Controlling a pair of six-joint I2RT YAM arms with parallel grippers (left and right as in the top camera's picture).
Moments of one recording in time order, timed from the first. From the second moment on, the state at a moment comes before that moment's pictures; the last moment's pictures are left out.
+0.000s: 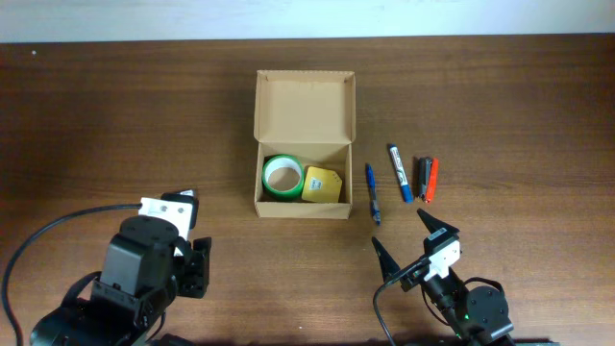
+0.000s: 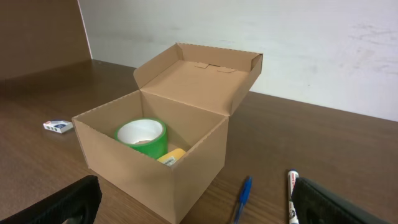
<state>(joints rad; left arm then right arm) -0.39 0.78 1.17 -1.30 -0.13 -0.22 0.39 0.01 0.01 -0.07 -0.13 0.00</state>
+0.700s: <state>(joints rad) -0.39 0.78 1.17 -1.30 -0.14 -0.21 0.39 0.01 0.01 0.08 -0.23 0.67</state>
